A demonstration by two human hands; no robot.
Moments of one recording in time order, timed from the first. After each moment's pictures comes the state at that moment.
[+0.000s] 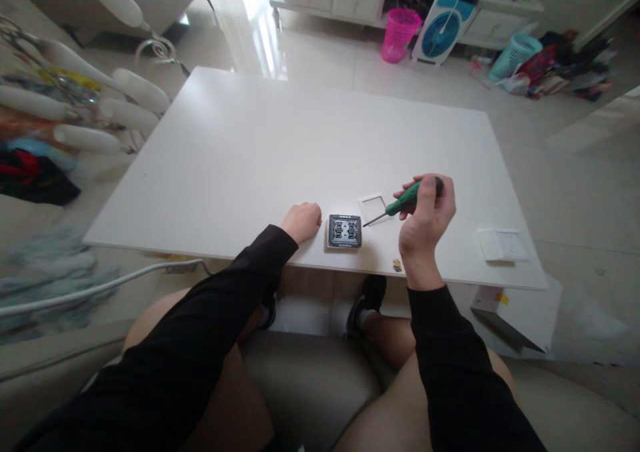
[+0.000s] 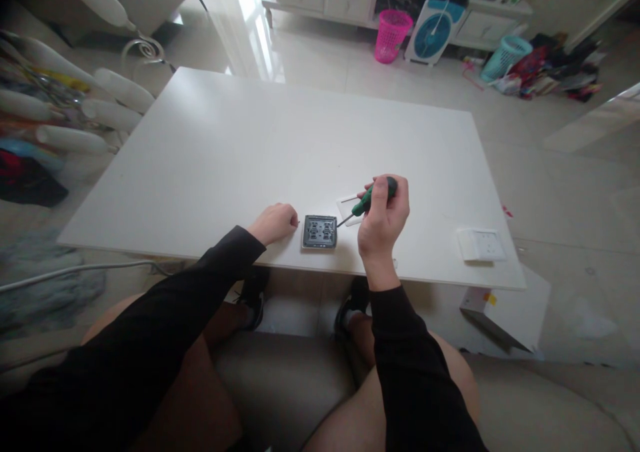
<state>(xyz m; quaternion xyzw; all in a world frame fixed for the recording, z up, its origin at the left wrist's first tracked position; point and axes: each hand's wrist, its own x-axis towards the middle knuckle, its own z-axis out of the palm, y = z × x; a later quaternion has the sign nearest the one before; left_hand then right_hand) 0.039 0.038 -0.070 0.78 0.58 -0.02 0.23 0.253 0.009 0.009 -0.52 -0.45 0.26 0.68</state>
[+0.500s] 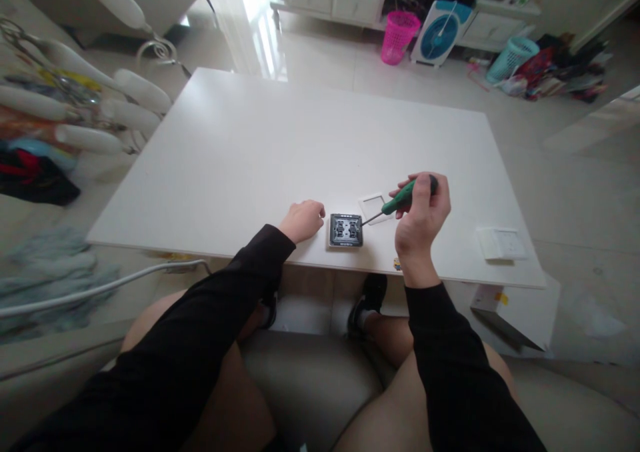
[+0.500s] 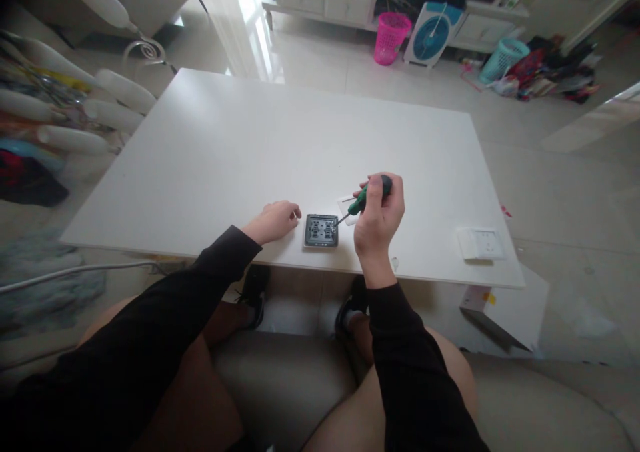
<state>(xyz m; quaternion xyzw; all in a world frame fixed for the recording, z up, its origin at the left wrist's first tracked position) 0.039 0.035 -0.059 0.77 0.59 0.02 0.26 0.245 0.007 0.011 -0.52 -0.46 0.26 0.67</state>
